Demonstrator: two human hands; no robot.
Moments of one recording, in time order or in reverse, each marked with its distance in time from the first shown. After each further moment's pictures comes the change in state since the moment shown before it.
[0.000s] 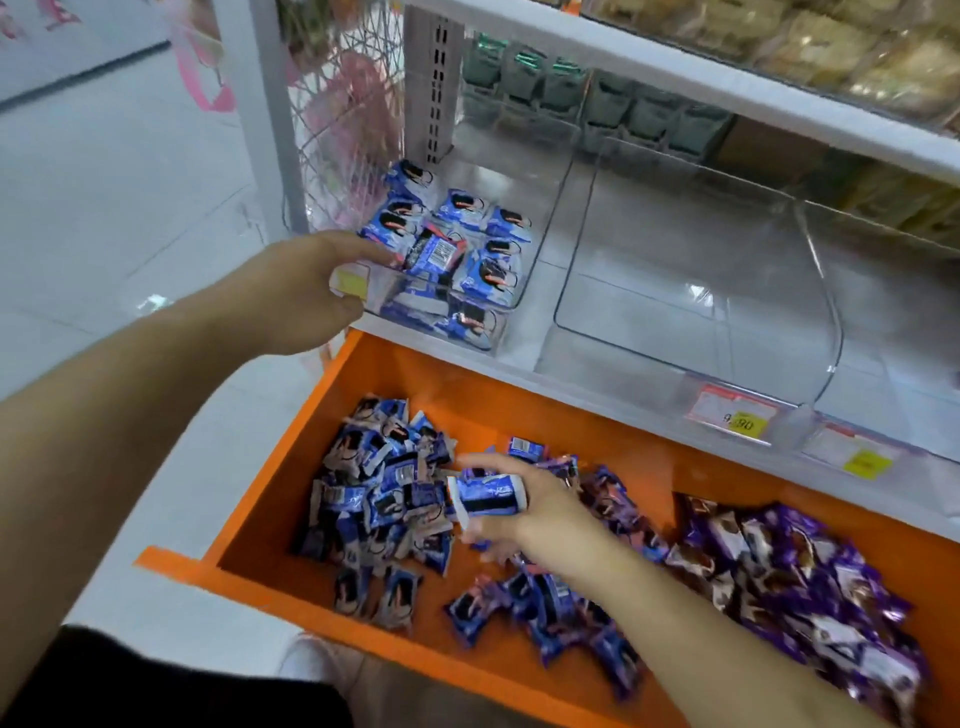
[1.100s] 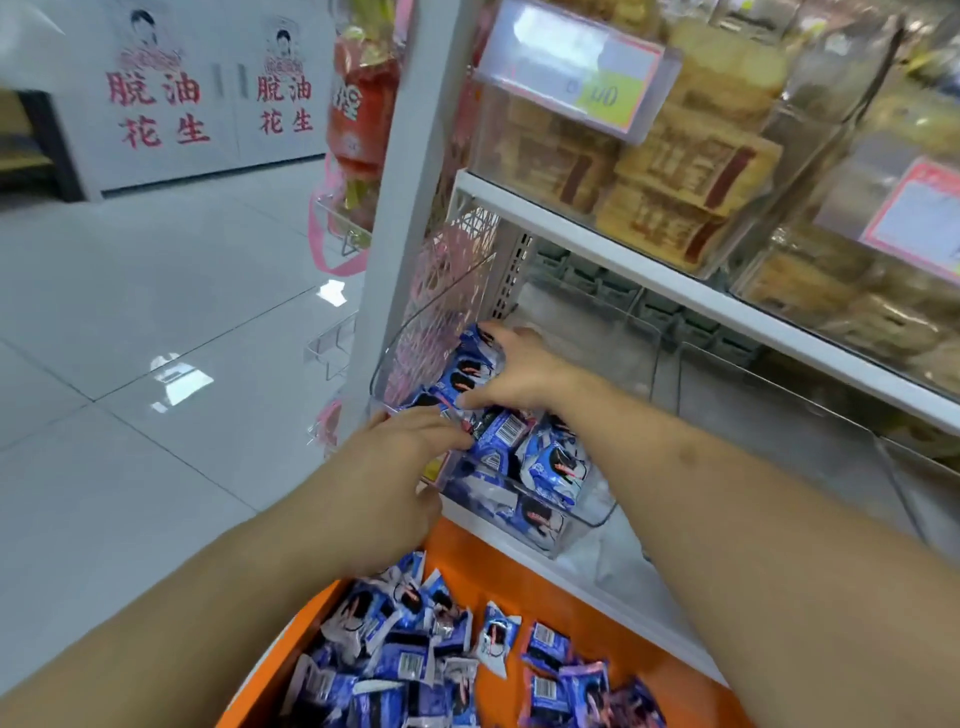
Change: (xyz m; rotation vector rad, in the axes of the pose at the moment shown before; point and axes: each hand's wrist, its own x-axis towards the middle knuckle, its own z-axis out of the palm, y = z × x) left_hand 0.007 -0.009 0.005 -0.041 0.051 0.064; right_hand 0.213 -0.278 -0.030 -1.024 0.224 -0.242
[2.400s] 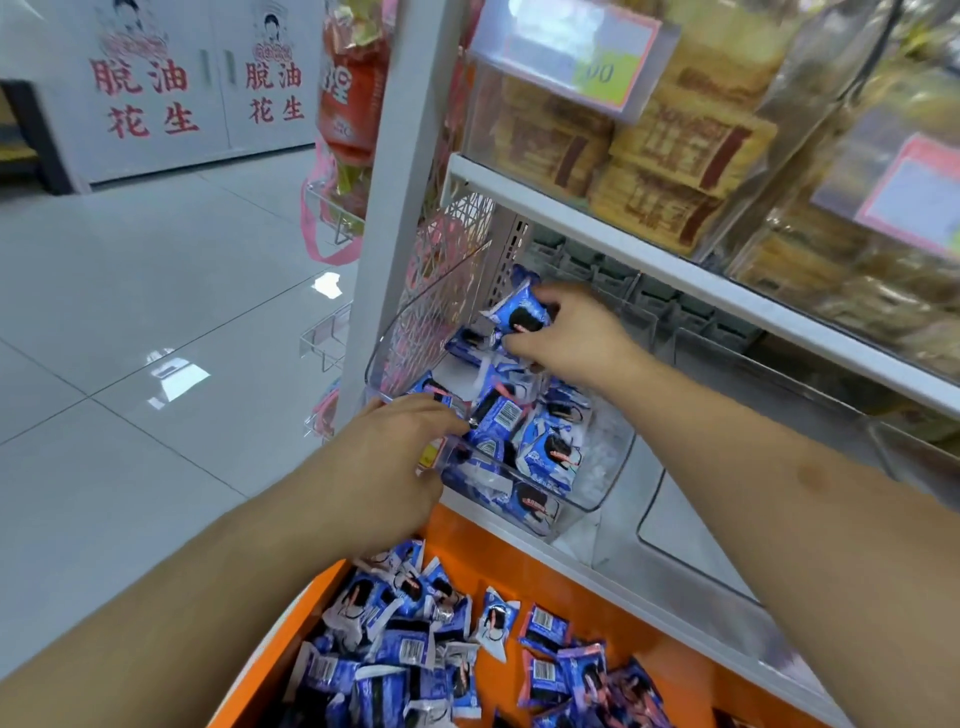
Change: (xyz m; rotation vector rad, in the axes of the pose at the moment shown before) left_hand -0.004 0.014 -0.014 0.018 -0.035 -0.048; right_hand -0.048 0.008 -0.040 0.169 0.334 -0.047
